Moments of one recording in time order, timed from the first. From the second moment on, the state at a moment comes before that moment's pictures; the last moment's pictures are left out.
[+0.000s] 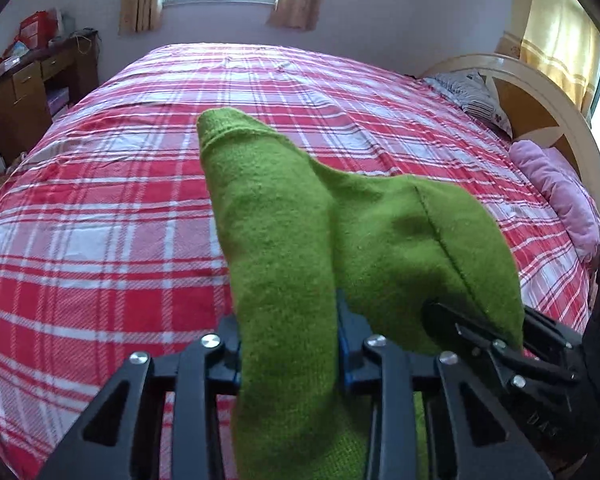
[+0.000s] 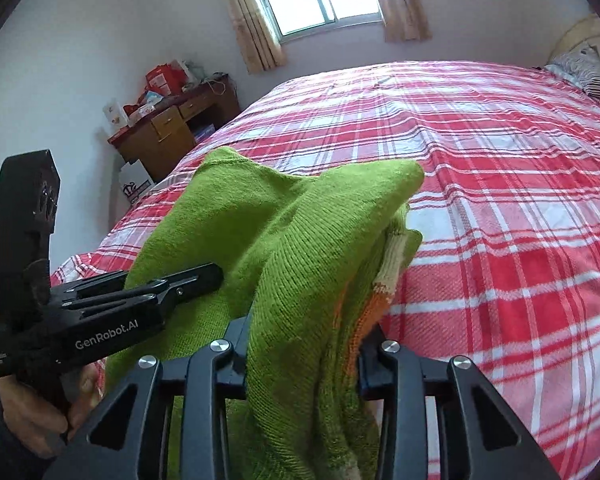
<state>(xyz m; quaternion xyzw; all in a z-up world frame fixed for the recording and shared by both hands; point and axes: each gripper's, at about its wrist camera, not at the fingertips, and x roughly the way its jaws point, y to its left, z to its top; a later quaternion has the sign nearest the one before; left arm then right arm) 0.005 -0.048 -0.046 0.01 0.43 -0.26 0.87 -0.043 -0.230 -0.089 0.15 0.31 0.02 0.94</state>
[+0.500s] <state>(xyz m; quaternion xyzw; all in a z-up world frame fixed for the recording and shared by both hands) -0.012 -0.003 -0.018 0.01 0.39 -0.21 0.90 -0.049 -0.181 -0.059 0.13 0.28 0.04 0.95</state>
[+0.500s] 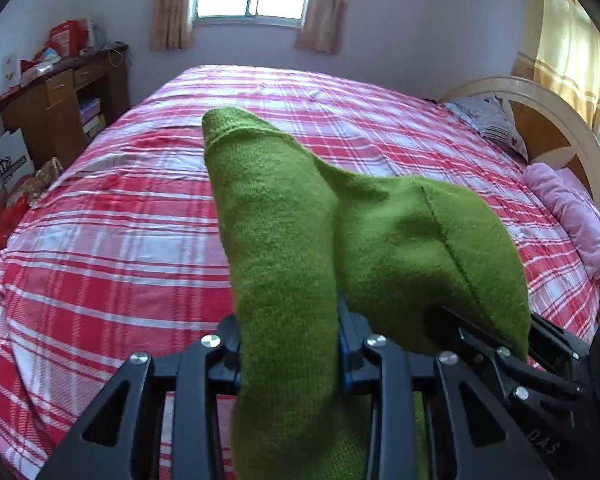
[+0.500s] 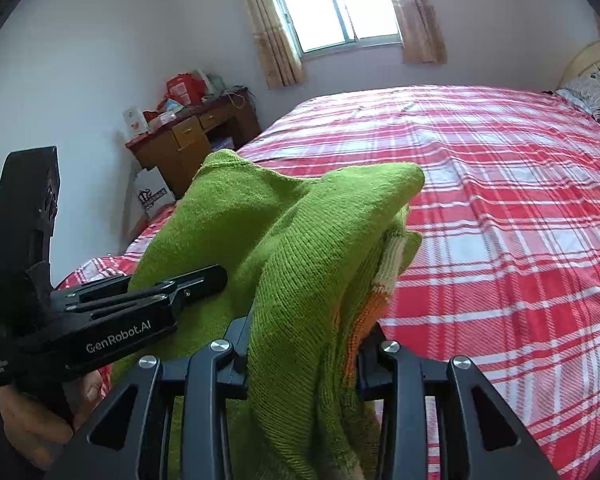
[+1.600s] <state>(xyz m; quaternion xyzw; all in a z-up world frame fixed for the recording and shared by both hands) -0.007 0.103 -0.023 -0.05 0.40 -0.14 0.91 -0.017 -0.079 -0.050 0.10 0.29 0.12 0.94</state>
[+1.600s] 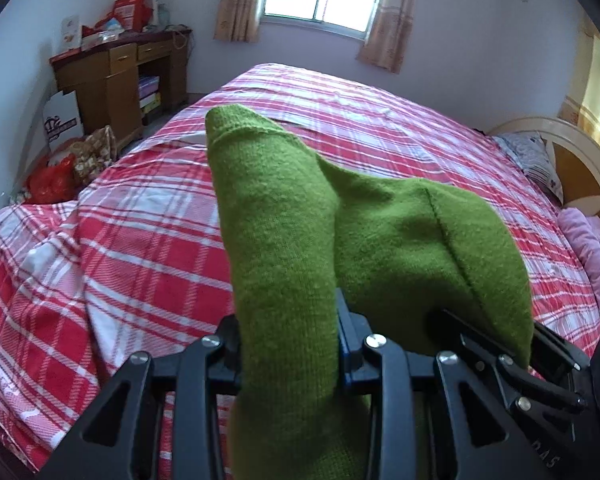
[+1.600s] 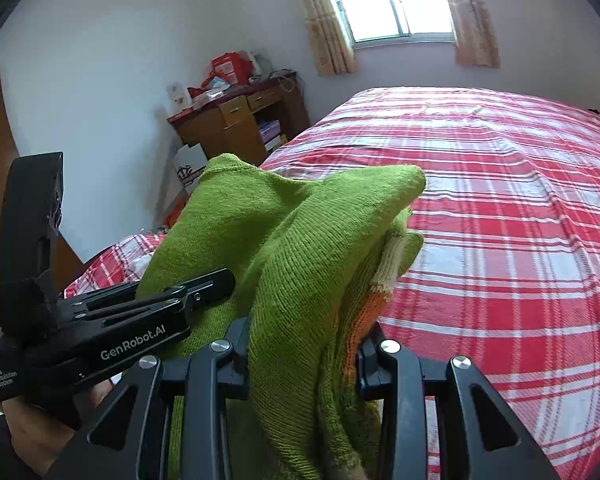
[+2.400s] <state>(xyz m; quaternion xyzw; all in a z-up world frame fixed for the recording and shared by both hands) 0.017 0.171 -0.022 -0.07 0.38 -0.07 0.92 0.026 -0.007 -0.040 0.07 0.29 0.18 0.94</state>
